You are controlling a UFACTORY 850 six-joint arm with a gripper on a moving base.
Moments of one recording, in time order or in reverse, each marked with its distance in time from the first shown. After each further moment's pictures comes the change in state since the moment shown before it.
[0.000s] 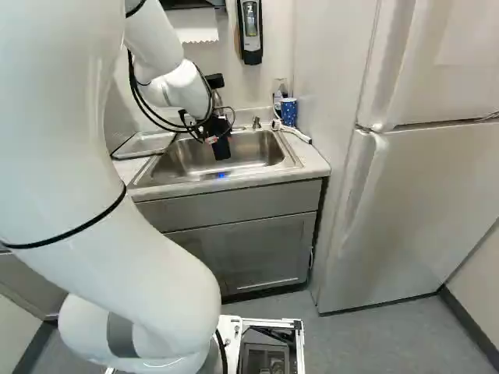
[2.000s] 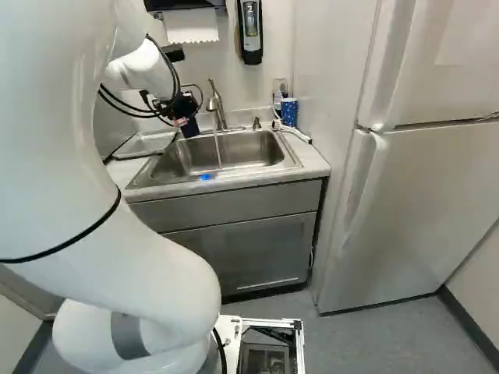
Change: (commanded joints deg) arm 10.9 3.4 -4.4 0.4 6.1 0.0
